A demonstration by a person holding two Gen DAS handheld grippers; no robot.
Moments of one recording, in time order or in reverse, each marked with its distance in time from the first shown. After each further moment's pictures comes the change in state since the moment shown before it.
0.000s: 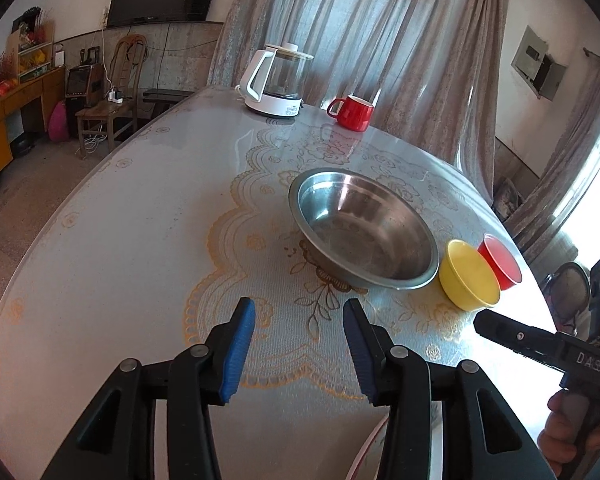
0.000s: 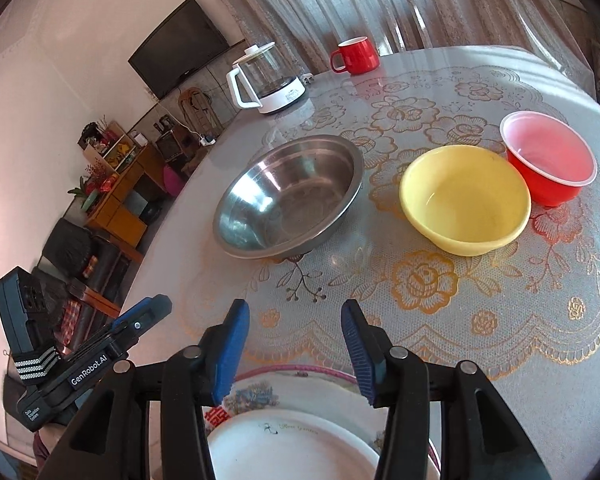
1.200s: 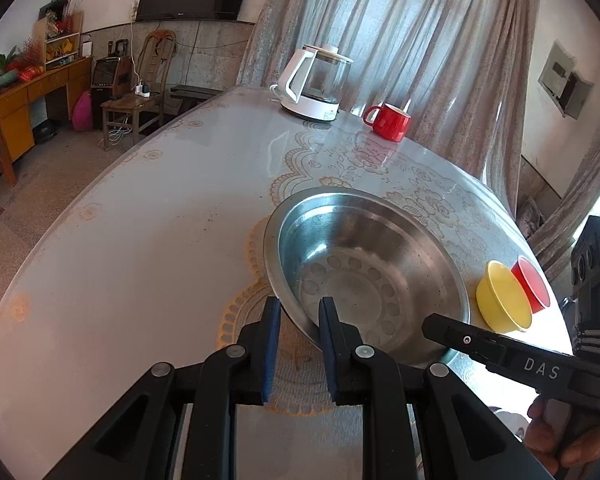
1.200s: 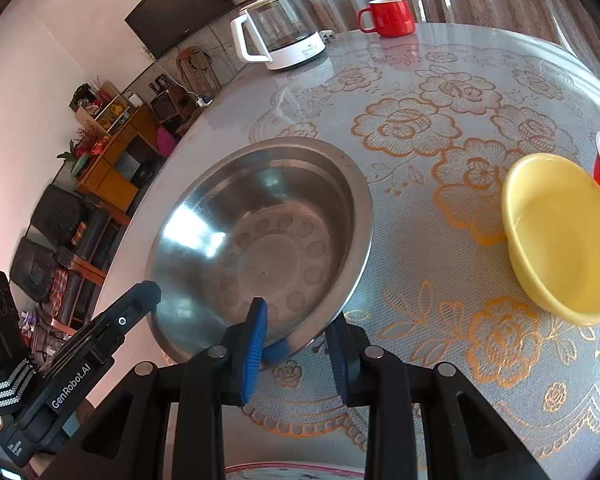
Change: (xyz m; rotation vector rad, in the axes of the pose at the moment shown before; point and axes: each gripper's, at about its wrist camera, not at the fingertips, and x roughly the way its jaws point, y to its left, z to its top) left arm 0.010 0.030 -0.003 -0.072 -0.028 0.067; right arm 0.092 0.034 0.027 -0.087 0.143 -0.032
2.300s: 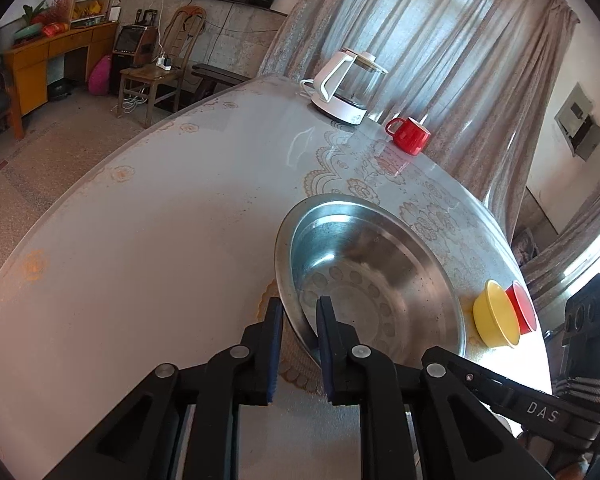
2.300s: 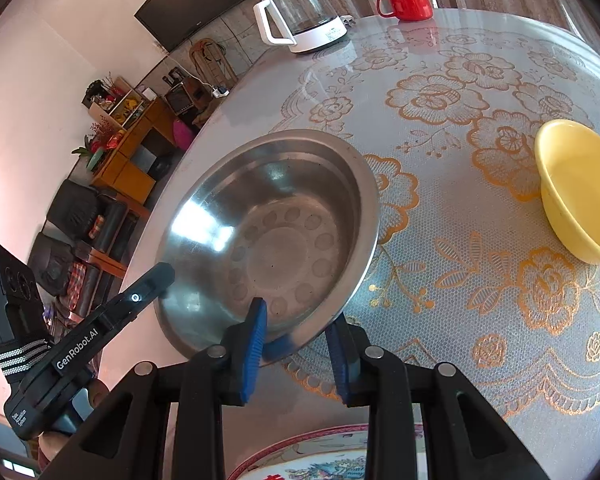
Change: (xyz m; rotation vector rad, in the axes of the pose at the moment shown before) left arm -0.015 0.040 -0.005 -0.154 0.026 -0.019; right arm -0.001 0.024 -0.024 0.009 0.033 0.070
